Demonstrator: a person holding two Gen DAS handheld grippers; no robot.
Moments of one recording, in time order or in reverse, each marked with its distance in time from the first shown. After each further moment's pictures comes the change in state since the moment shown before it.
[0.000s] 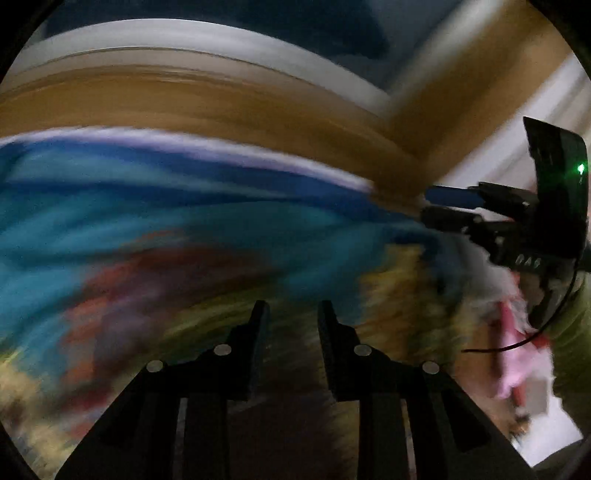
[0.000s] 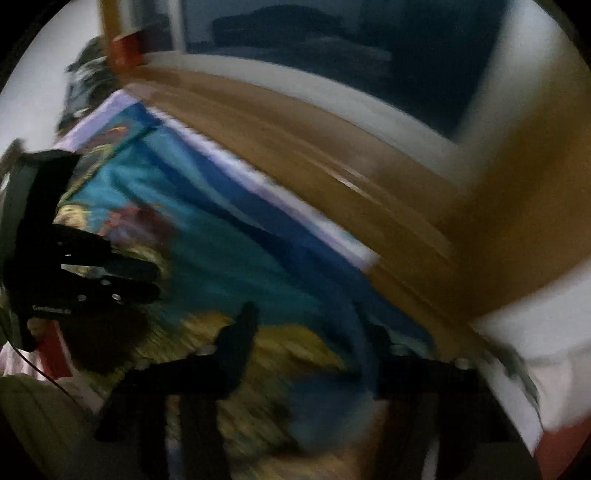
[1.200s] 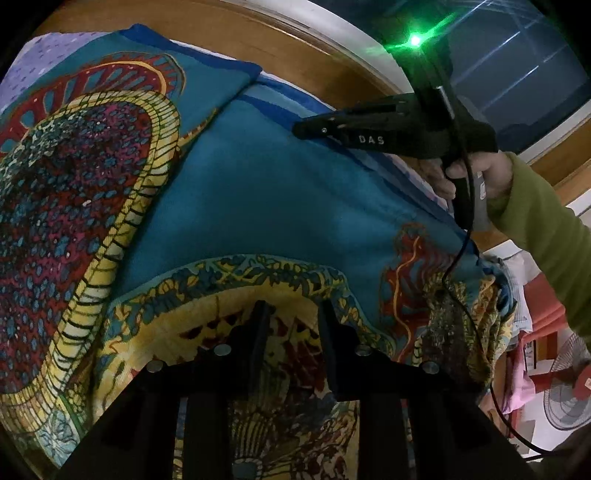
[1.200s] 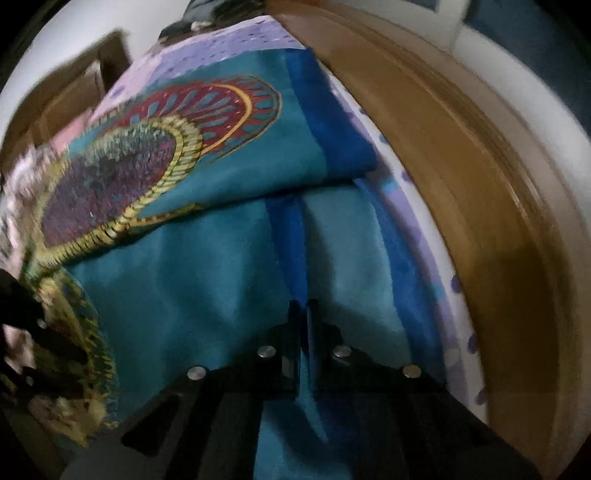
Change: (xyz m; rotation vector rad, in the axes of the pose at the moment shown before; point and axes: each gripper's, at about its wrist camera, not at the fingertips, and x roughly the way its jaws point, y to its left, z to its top) left arm -0.078 0.216 -0.054 -0.240 -0.039 0.018; right arm 0.233 0.230 0.223 -0.515 0.069 0.177
